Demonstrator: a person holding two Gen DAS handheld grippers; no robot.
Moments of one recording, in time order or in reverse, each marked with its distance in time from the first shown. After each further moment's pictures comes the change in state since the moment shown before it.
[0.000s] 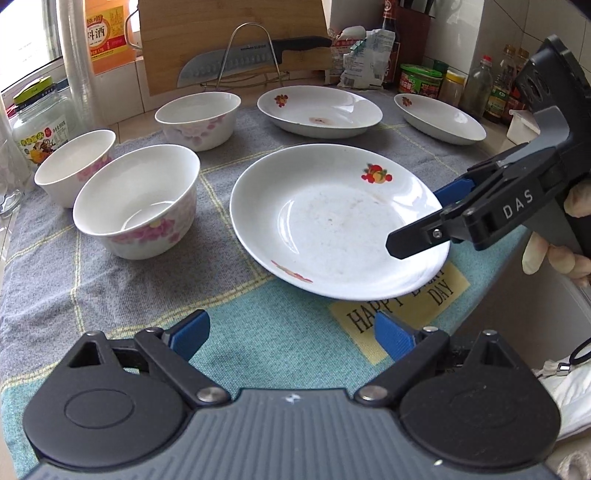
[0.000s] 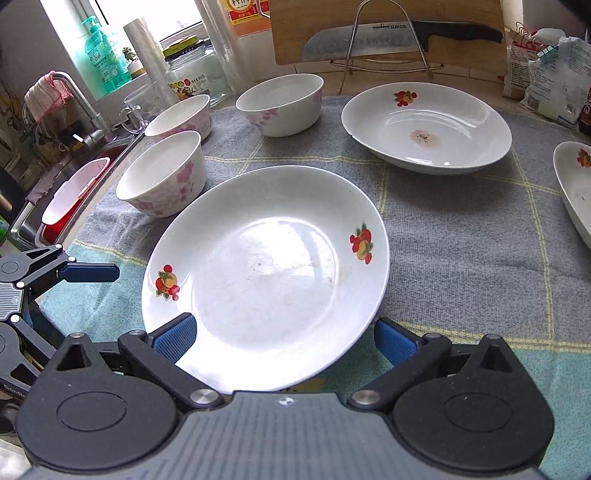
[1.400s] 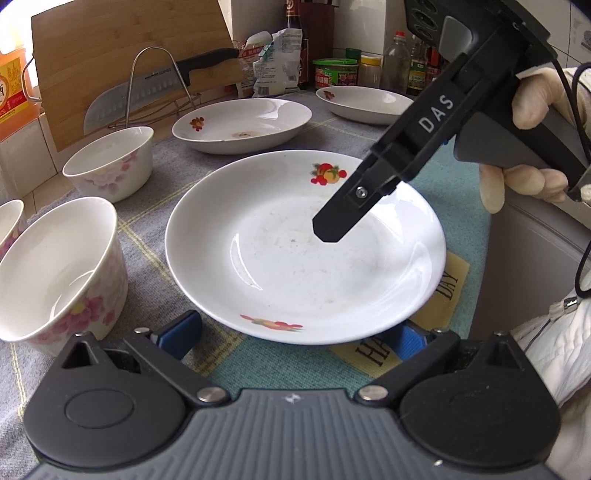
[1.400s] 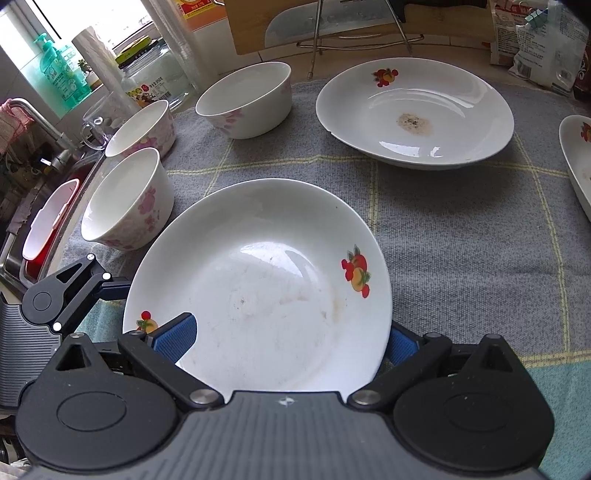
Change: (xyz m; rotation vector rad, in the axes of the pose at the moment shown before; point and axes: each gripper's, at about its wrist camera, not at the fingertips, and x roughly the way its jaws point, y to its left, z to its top) left arm 0.041 0.005 0.013 0.271 -0.083 -0.180; right arm 0.027 -0.009 0.033 0.117 0.074 -0.032
